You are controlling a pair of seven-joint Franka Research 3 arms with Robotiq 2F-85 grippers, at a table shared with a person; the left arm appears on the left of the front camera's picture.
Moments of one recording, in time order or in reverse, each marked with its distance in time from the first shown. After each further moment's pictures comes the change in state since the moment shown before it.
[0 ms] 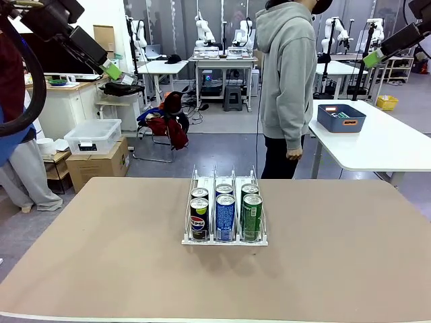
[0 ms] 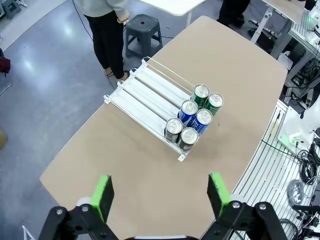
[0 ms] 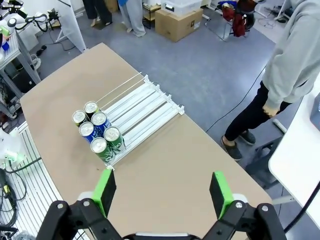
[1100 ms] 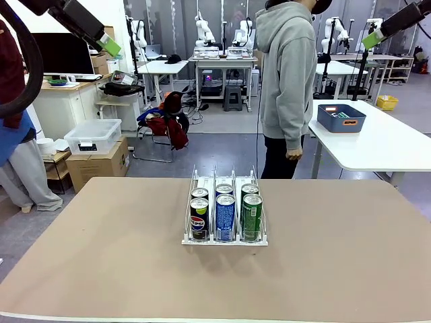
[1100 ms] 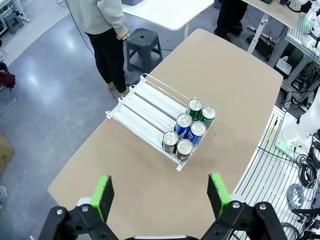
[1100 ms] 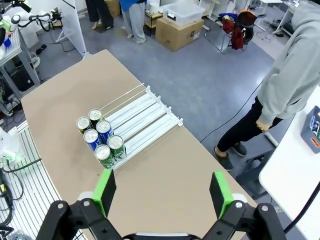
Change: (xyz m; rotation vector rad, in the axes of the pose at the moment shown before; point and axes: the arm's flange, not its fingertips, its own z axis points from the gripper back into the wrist) left arm 0.022 -0.025 0.034 0.018 -0.061 -0.044; right arm 0.027 0.029 0.026 -0.027 -0.040 0.070
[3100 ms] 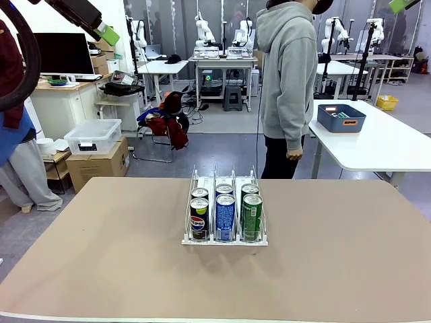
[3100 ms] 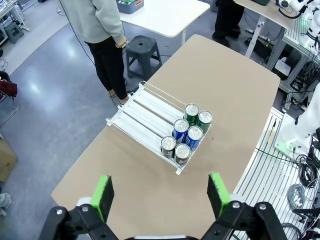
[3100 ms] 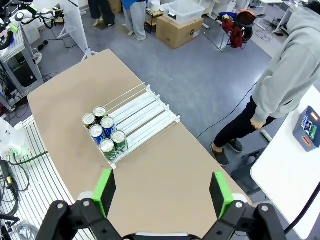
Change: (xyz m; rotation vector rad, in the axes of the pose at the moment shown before) left arm 0.006 -0.012 0.014 0.005 -0.025 -0.028; right arm 0.031 -0.004 0.061 0.002 0.028 0.015
